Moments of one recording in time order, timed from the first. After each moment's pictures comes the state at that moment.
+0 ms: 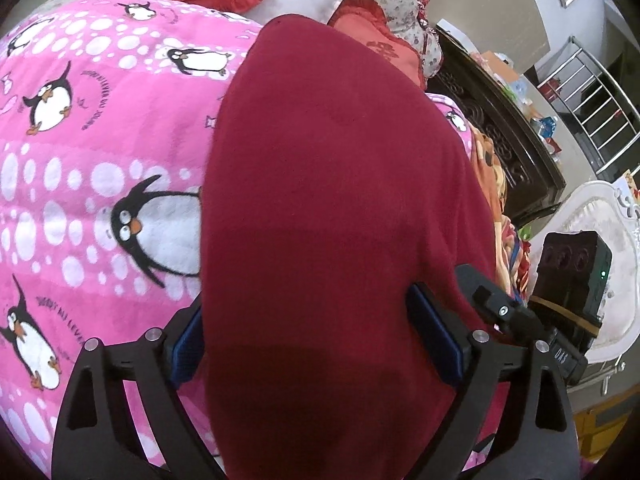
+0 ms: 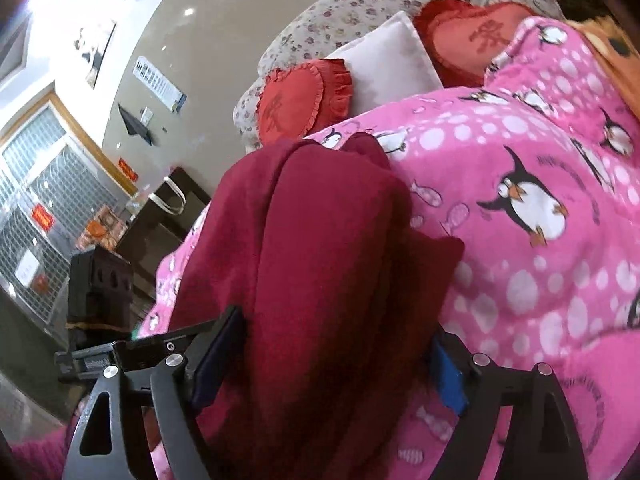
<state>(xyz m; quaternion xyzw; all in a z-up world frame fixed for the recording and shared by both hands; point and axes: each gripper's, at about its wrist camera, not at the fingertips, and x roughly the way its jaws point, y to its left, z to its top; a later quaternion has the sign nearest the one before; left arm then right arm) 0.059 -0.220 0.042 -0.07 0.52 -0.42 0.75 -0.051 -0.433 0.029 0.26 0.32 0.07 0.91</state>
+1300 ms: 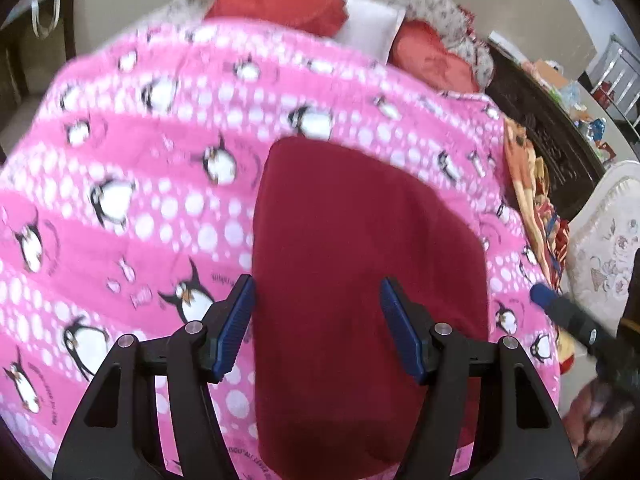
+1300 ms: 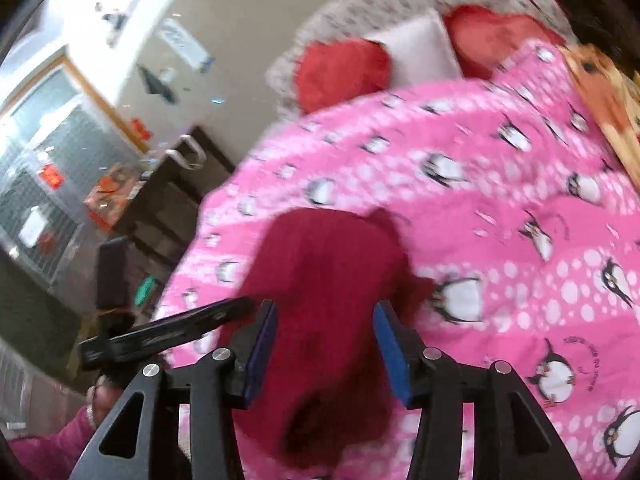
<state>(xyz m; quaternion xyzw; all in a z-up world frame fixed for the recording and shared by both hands) -0.081 -0.082 0.095 -0.02 0.49 -0.28 0.83 -0.193 -0.326 0.102 0.23 0.36 0.11 0.90</state>
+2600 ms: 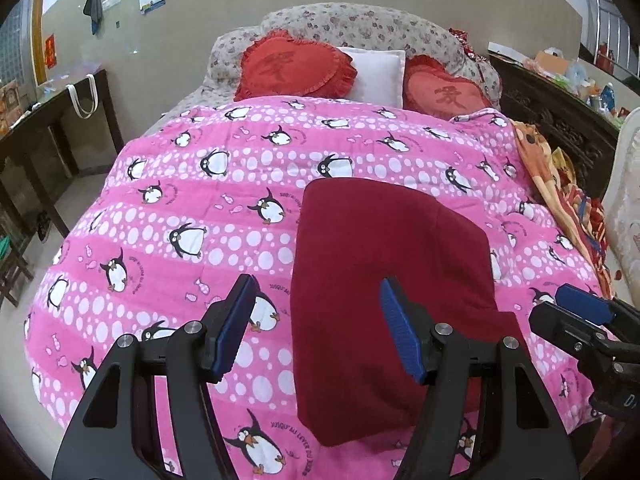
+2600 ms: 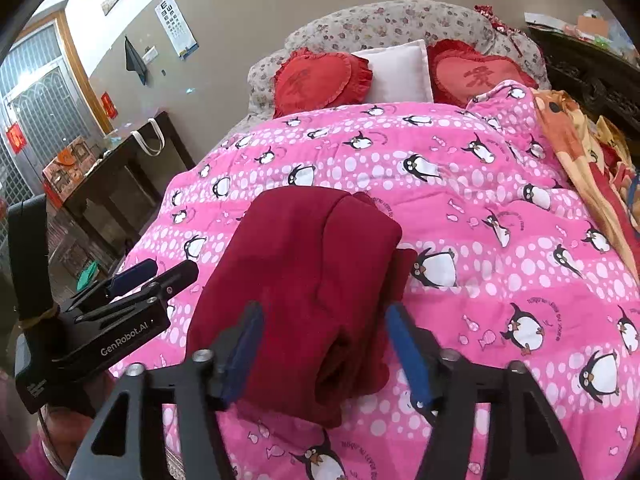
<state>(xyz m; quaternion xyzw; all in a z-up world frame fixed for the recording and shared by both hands) -0.149 -0.074 0.123 0.06 0.37 -0.21 0.90 -0.240 -0.271 0.102 0.14 0.37 -0.02 0.92</state>
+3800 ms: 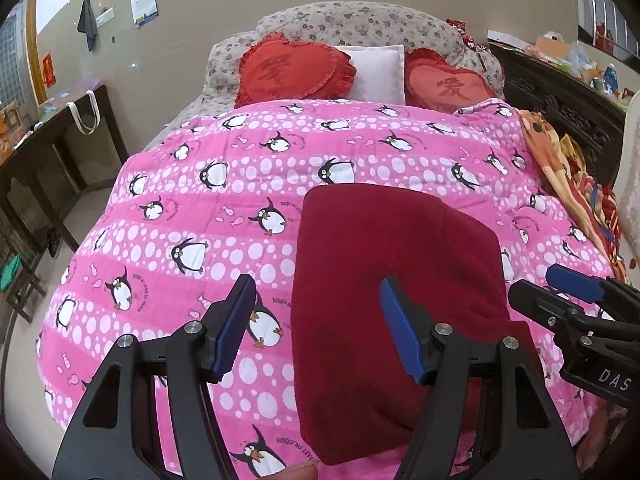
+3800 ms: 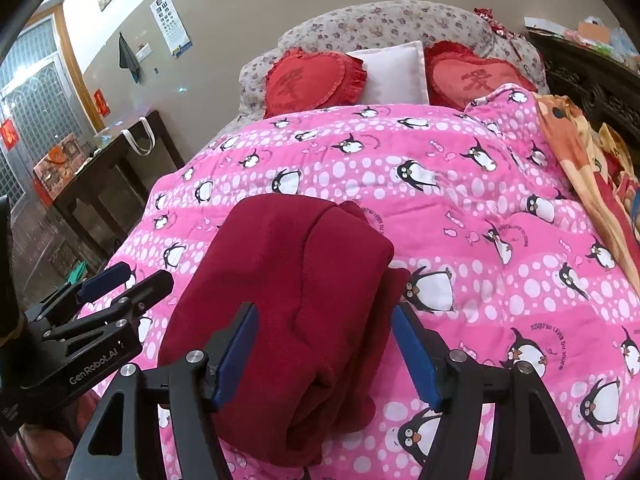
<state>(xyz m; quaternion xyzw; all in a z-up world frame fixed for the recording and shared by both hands) -0.139 -0.093 0.120 0.10 0.37 -0.20 0.90 -0.208 -0.286 0.089 0.13 0.37 -0.03 0.92</state>
